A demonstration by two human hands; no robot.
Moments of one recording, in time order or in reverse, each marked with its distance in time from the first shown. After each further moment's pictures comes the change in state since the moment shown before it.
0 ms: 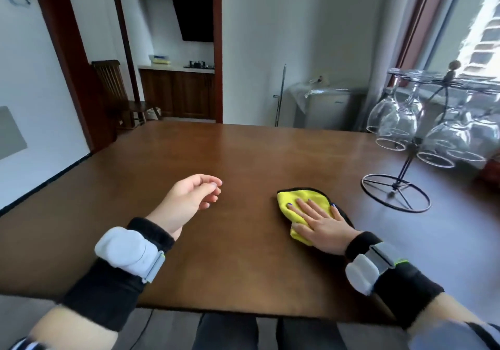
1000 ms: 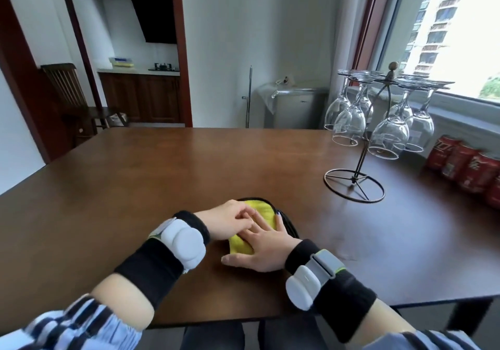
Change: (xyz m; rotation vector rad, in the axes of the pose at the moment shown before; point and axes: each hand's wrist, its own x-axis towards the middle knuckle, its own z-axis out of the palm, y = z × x) left_hand 0.032 -0.006 0.106 0.811 -0.644 0.012; right_hand -0.015 -0.055 0.004 0.035 -0.071 -0.112
